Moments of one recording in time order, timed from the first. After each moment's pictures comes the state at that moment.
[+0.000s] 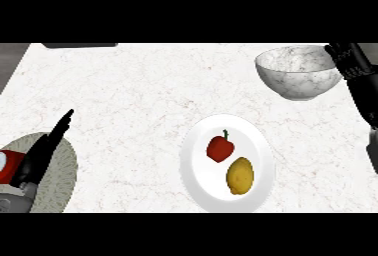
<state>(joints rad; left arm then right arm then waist) -0.09 0.58 -0.23 -1.30 0.05 0.15 0.07 -0.40 -0.56 0.05 -1.48 -0.17 0.05 -0.08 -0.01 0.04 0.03</state>
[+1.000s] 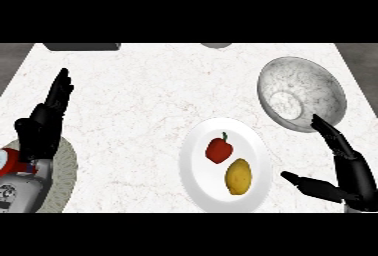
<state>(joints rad) -0.21 0.44 -0.14 -1.56 0.06 0.32 0.13 0.09 -0.35 0.07 -1.55 -0.05 -0.14 -0.39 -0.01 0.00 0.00</state>
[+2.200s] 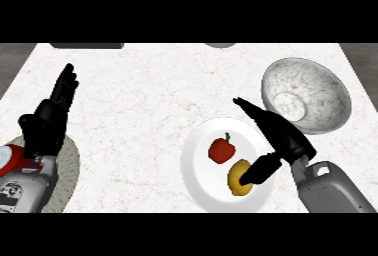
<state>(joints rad) -0.23 0.39 -0.12 -1.58 0.00 0.28 0.17 -0.36 -0.37 0.42 -1.65 0.27 0.21 0.57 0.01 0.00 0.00</state>
